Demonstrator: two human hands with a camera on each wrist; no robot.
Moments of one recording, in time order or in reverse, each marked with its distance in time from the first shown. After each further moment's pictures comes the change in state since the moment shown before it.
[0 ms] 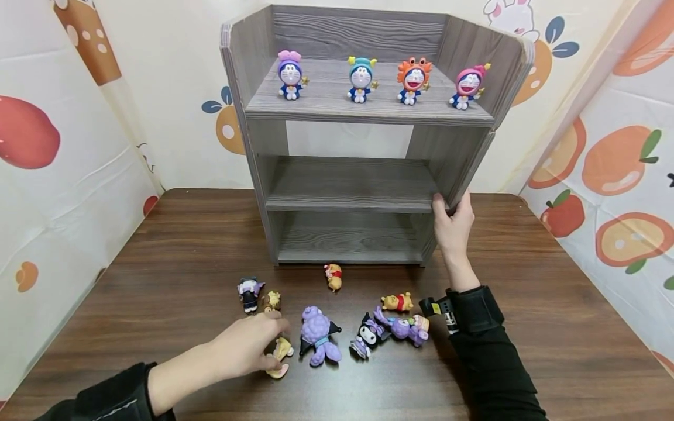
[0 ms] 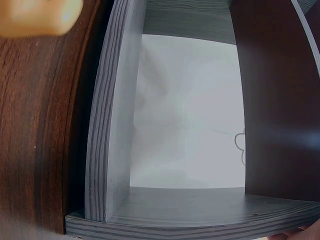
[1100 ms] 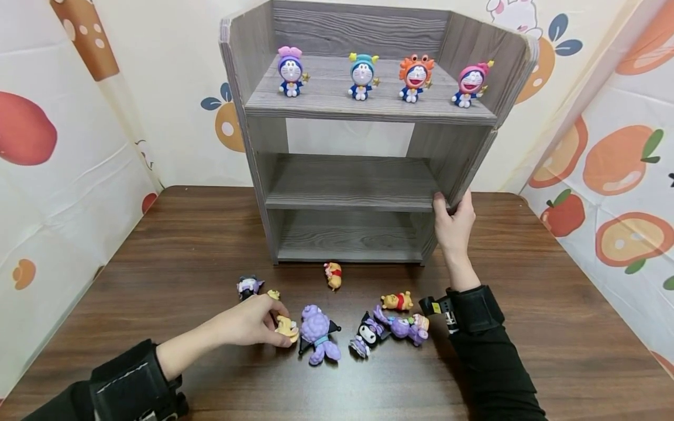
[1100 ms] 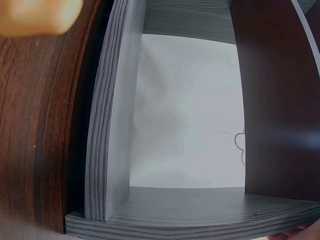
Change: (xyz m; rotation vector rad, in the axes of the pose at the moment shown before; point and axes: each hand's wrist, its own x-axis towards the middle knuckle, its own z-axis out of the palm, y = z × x) left_hand 0.018 -0.028 -0.002 -0.484 -0.078 -0.140; right_hand 0.007 0.038 0.003 0.000 0.003 -0.010
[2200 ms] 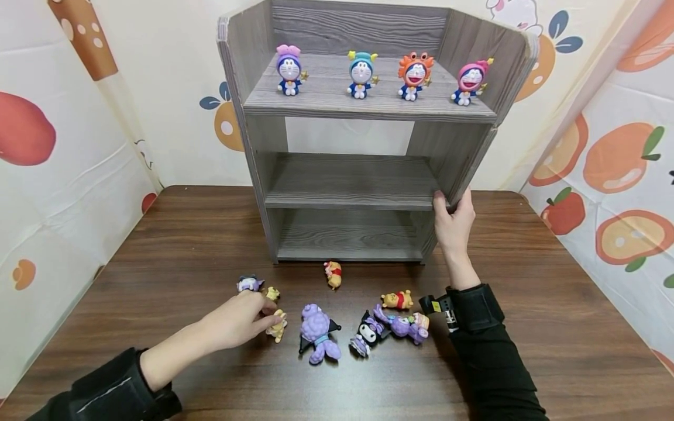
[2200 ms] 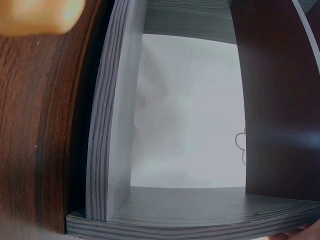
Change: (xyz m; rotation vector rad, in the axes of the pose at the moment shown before) left_hand -0.010 0.005 -0.010 0.260 0.119 0.115; right_hand 0.000 0.000 0.000 0.006 0.005 -0.008
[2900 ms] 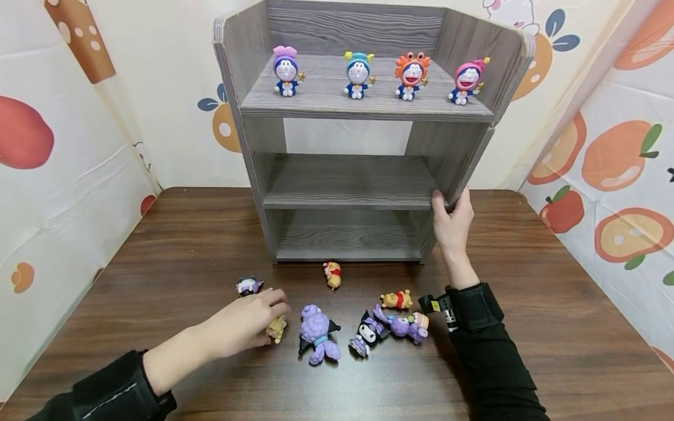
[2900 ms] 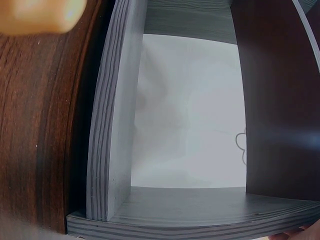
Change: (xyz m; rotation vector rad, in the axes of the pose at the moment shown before) left_hand 0.002 -0.002 0.007 0.383 0.022 0.317; right_hand -0.007 -0.039 -0.002 0.019 -0.018 -0.002
